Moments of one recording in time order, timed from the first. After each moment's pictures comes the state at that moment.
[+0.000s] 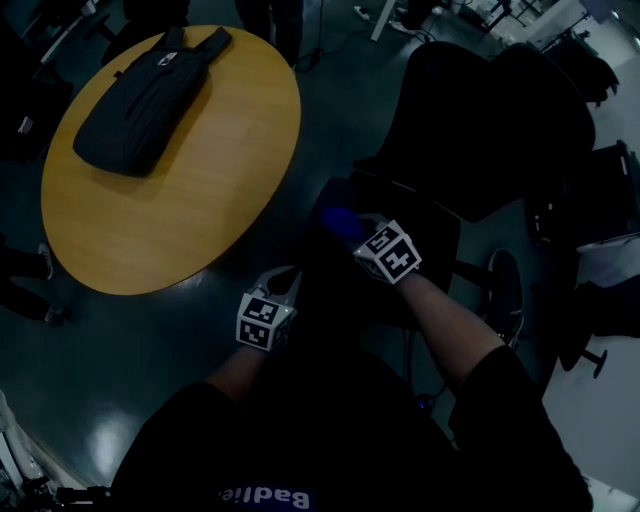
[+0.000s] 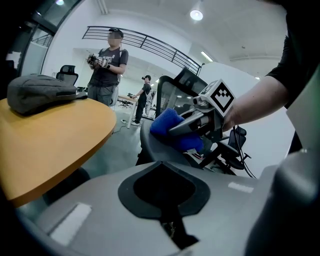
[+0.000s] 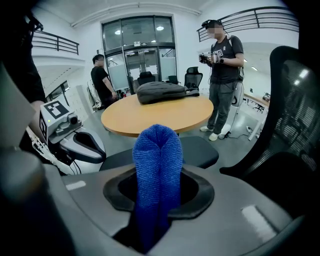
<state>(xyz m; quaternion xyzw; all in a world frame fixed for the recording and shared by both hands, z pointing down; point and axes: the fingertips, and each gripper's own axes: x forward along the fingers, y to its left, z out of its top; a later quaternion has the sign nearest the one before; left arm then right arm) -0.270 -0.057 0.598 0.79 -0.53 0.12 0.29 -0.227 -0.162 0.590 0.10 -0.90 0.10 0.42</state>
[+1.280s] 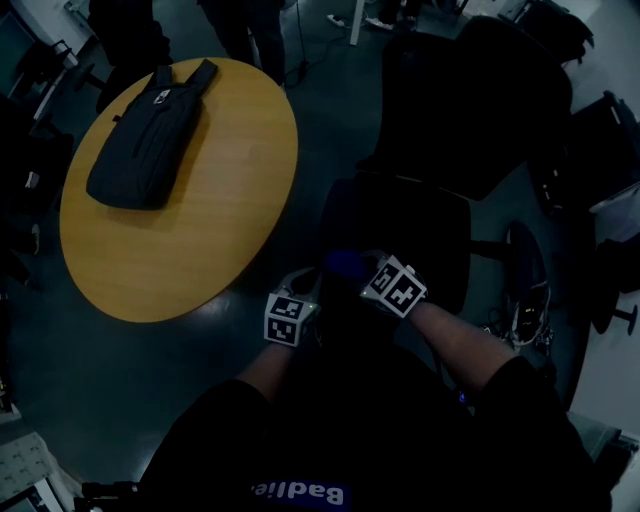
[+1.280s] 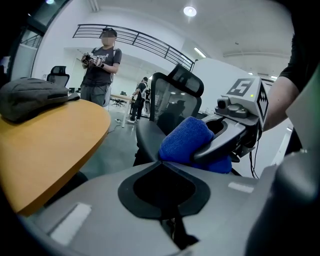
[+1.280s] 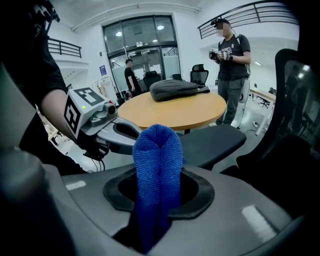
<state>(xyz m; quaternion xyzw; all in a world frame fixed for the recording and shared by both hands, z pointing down) -0.268 -0.057 0.600 0.81 -0.50 0.14 0.27 -0.227 -0.056 0.589 0.07 -0.90 0.12 0.42</state>
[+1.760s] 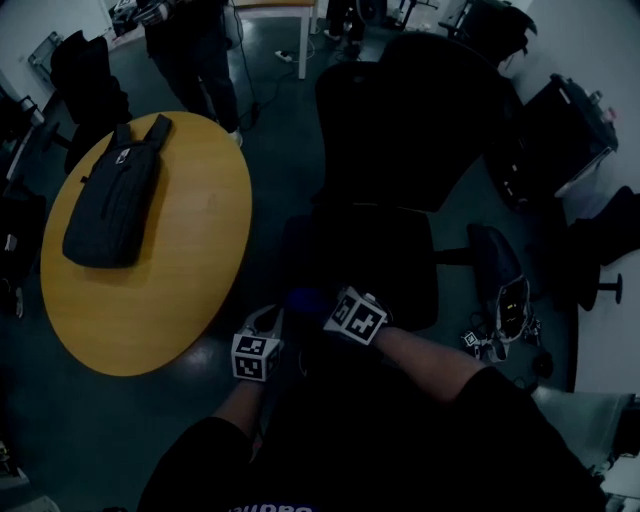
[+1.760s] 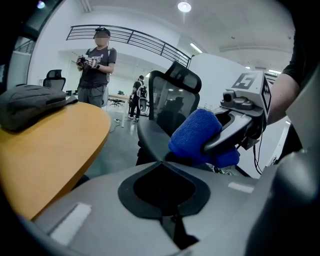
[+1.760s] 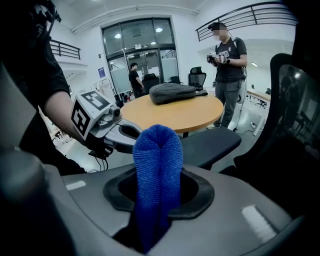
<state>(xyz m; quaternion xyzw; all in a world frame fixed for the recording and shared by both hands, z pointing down) -0.279 -0.048 0.596 0.81 -0.49 0.17 0.26 -0.225 -0.045 0.573 0.08 -0.90 0.13 0.41</state>
